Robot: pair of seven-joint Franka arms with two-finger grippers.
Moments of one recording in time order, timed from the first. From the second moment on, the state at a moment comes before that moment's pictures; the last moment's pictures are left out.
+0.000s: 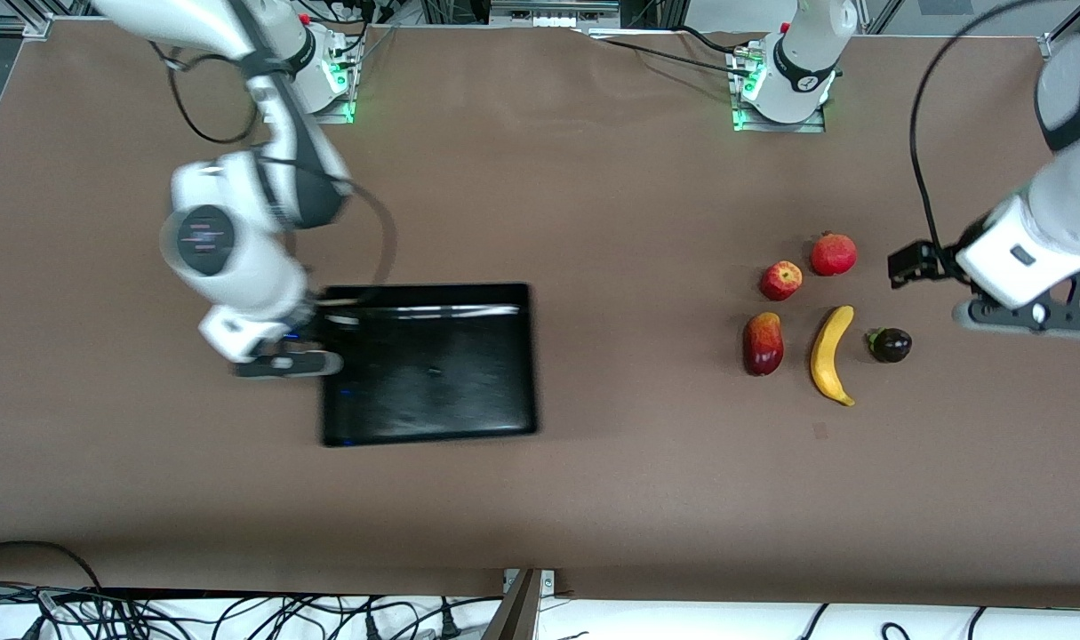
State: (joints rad) left arm 0.07 0.17 -0.21 -1.47 0.12 1.57 -0.10; right arm 0.27 0.35 -0.06 -1.78 -0.01 2.13 0.12
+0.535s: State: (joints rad) left arm -0.01 -0.09 -0.05 -1.69 0.05 1.63 -0.11; right arm 0.06 0.34 -0.14 -2.00 0.10 2.34 -0.23
